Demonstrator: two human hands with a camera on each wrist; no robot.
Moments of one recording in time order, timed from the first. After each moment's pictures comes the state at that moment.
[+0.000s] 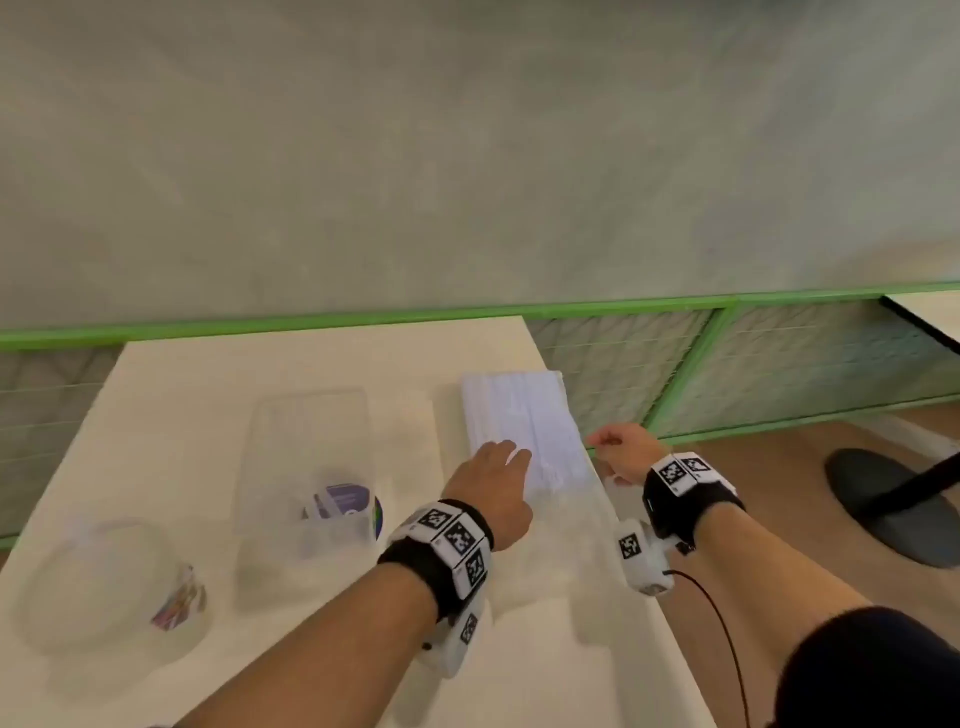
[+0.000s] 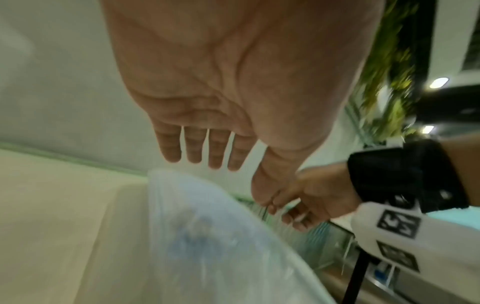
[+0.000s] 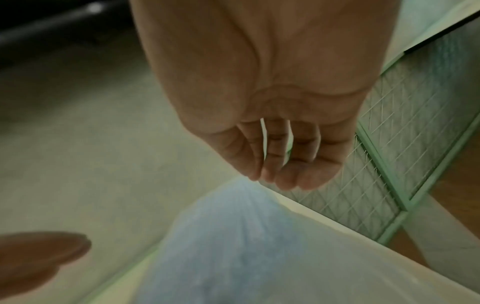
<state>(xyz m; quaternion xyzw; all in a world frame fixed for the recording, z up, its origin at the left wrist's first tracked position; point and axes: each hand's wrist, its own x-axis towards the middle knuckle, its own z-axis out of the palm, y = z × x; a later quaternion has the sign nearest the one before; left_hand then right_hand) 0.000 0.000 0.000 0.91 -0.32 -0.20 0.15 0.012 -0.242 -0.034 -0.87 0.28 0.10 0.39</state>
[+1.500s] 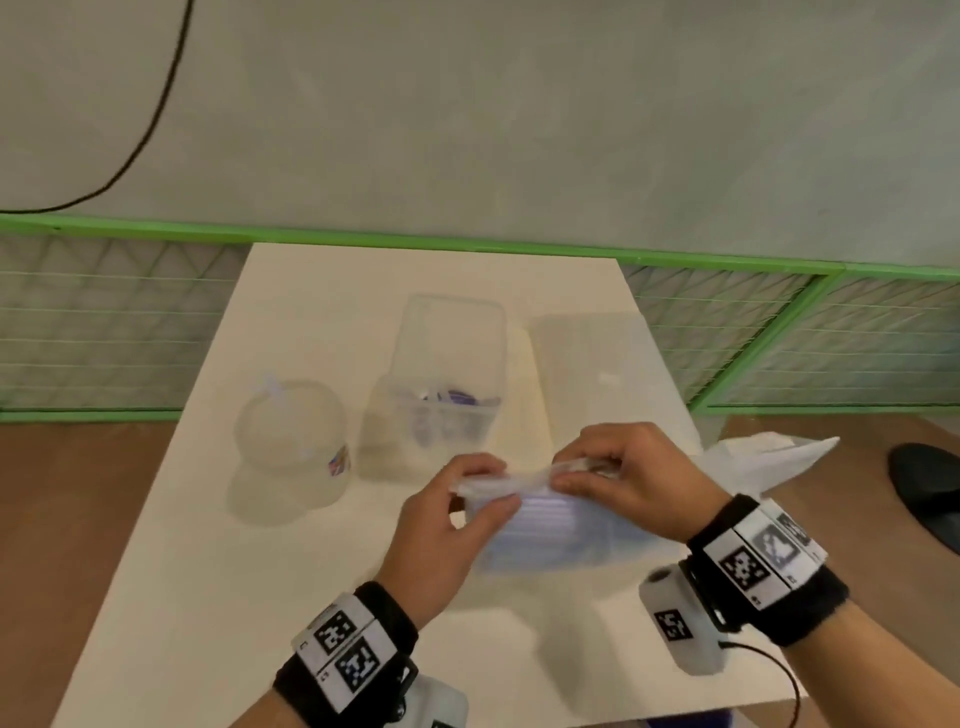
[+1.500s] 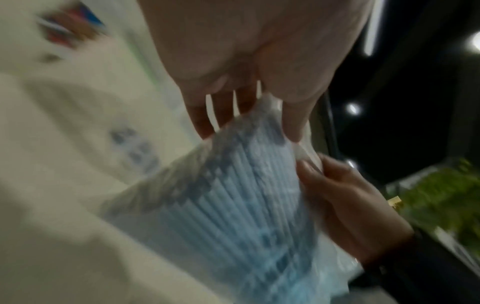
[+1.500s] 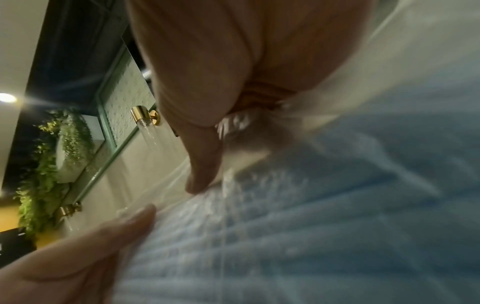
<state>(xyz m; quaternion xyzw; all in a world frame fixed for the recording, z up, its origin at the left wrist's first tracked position) -0.135 0.204 -0.006 0.74 -0.09 -0.08 0.66 -0.113 -0.024 0.051 -0.91 -0.18 0.04 0.36</state>
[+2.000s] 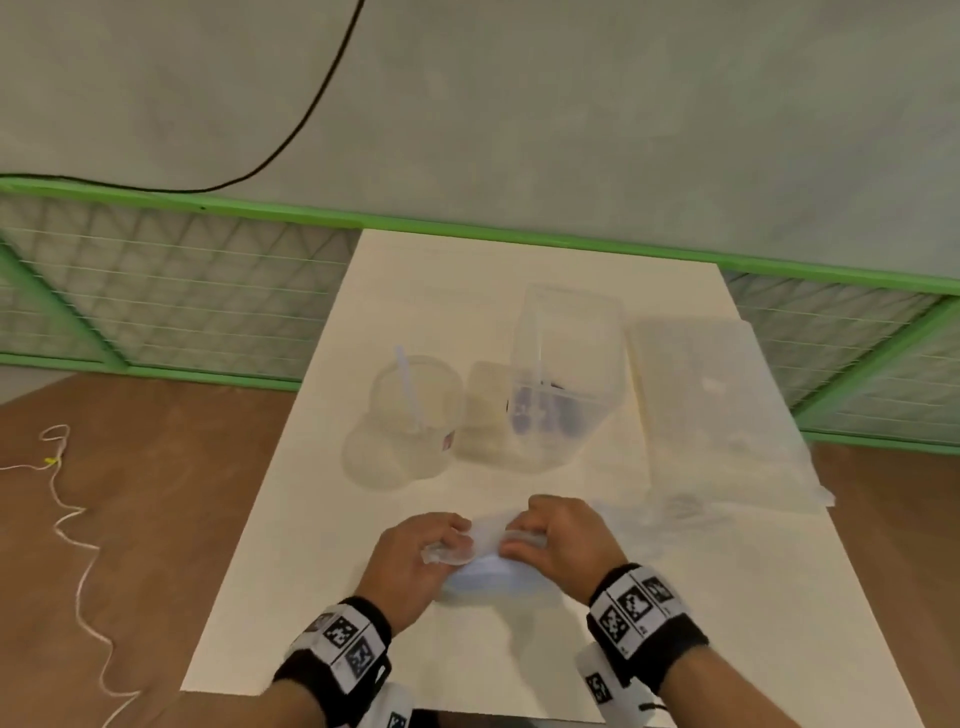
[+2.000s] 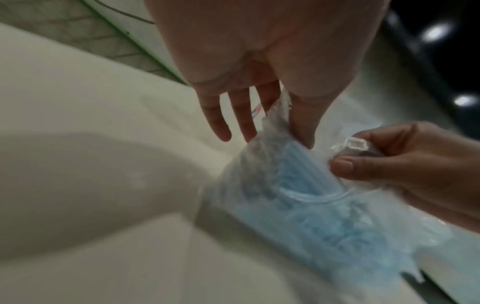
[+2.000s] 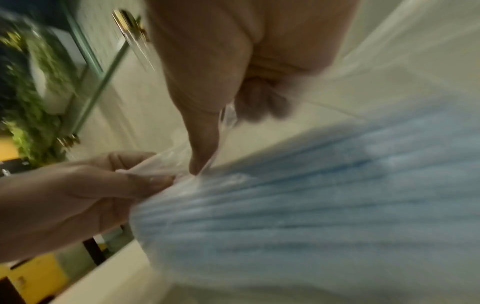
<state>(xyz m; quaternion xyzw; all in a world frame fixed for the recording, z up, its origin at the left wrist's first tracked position) -0.159 0.337 -0.100 0.80 -0.03 -0.09 0.59 -0.129 0.114 -0.071 -0.93 -0.17 0.13 0.30</state>
